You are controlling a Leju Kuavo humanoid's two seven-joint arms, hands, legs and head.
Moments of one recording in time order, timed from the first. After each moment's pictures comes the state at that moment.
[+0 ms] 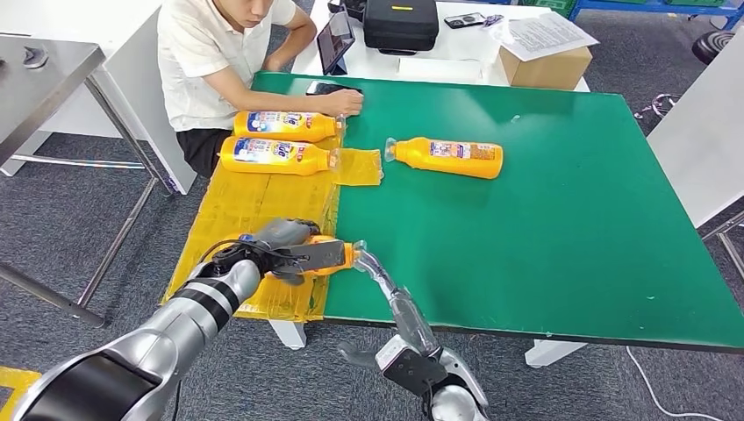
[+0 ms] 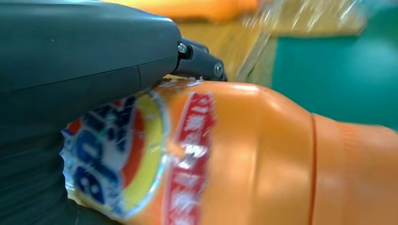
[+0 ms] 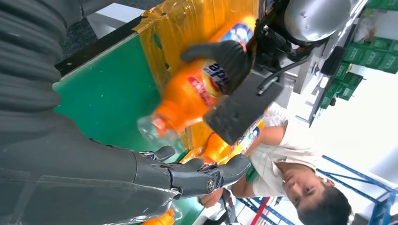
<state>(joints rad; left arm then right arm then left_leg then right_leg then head) -0.75 -0.09 -0.46 -0.45 -0.67 -0.07 -0.06 -0.04 0.07 0.54 -1.35 0.37 -0.15 -0.58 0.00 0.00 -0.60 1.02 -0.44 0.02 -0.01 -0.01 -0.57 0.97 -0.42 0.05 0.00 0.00</state>
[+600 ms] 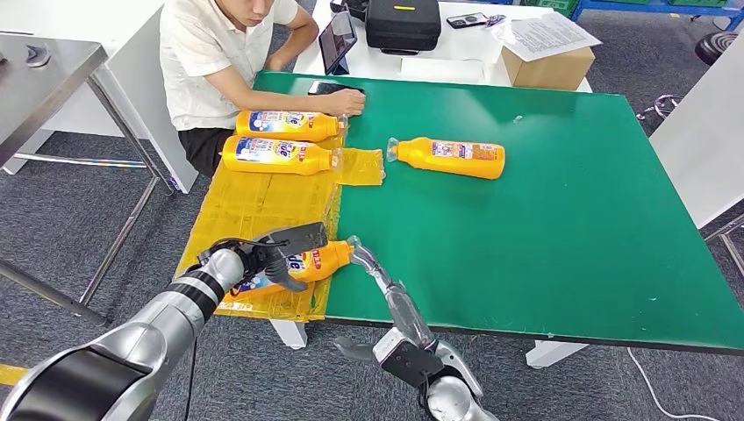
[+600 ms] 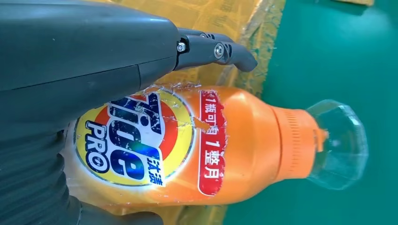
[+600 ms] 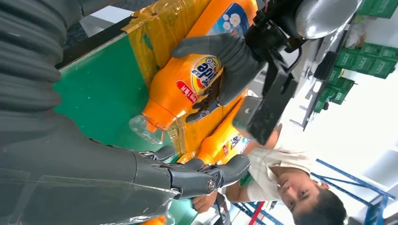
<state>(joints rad) -0.77 -0.08 -0.37 -0.41 -0.42 -0.24 -0.17 -0.09 0.08 0.56 -1.29 0.34 -0.16 -0.61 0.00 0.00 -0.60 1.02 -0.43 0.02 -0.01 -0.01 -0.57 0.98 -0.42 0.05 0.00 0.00</state>
